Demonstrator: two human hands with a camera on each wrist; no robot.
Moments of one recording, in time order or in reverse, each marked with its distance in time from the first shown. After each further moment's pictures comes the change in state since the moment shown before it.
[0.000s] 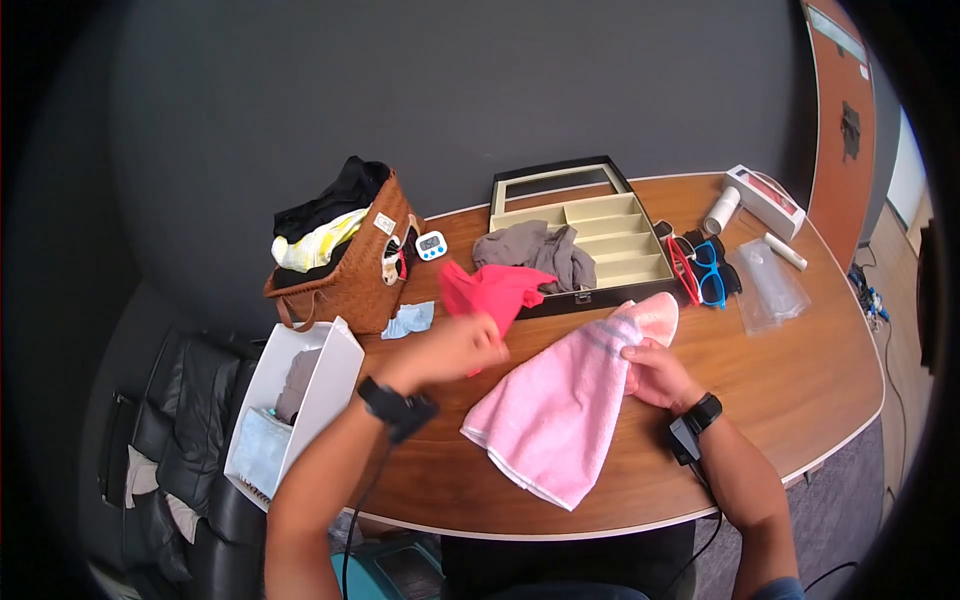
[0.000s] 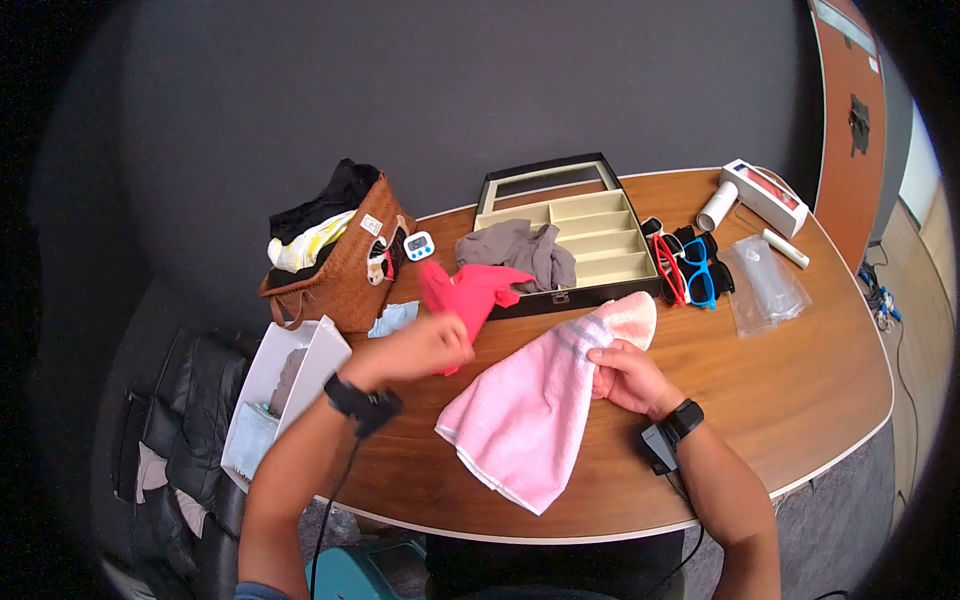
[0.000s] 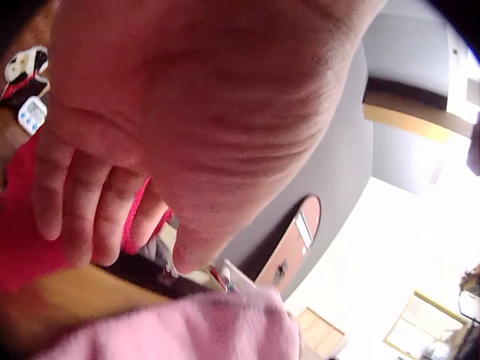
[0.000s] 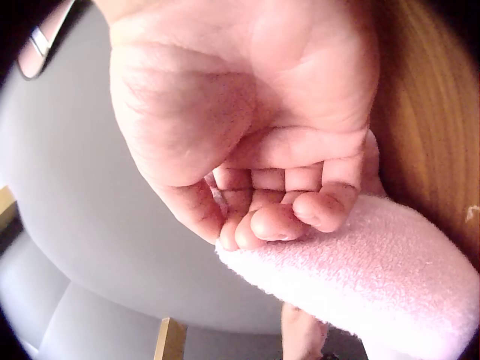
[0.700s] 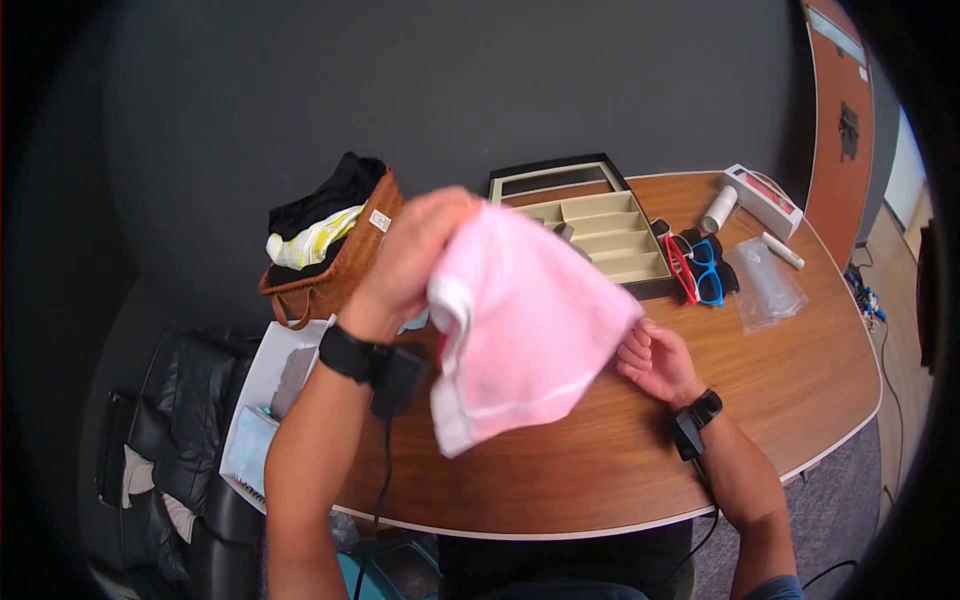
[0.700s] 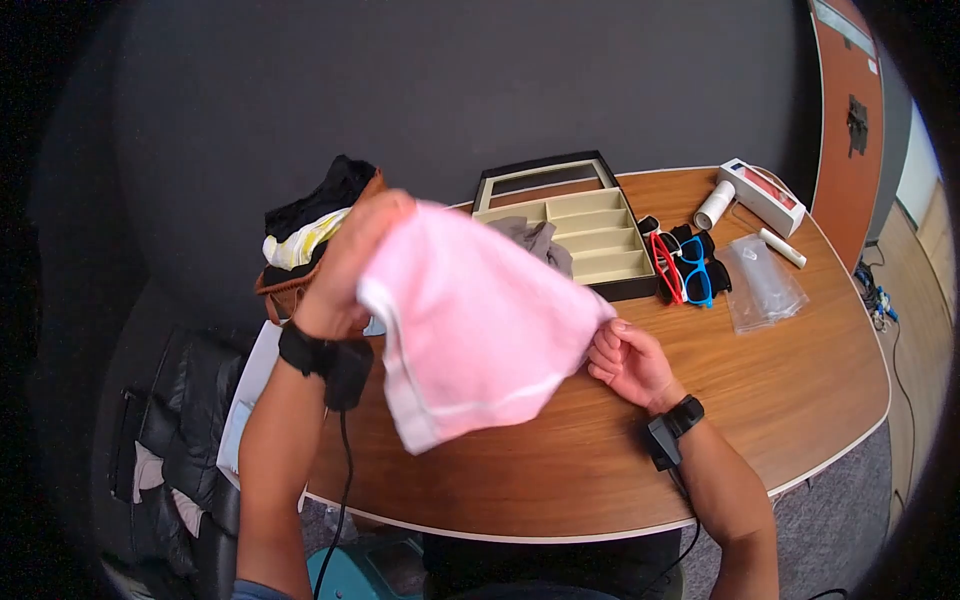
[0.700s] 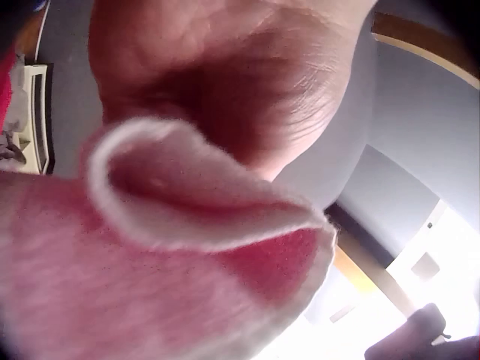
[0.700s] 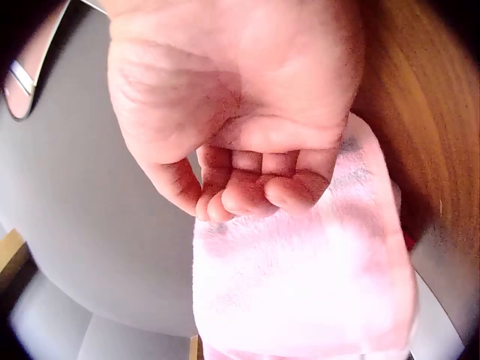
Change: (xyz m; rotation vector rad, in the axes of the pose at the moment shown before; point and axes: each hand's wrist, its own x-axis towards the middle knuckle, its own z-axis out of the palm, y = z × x) left_hand 0.004 0.100 -0.080 -0.684 0.395 0.345; right_hand 0.004 -0.008 -0.004 0.162 -0.173 -0.194
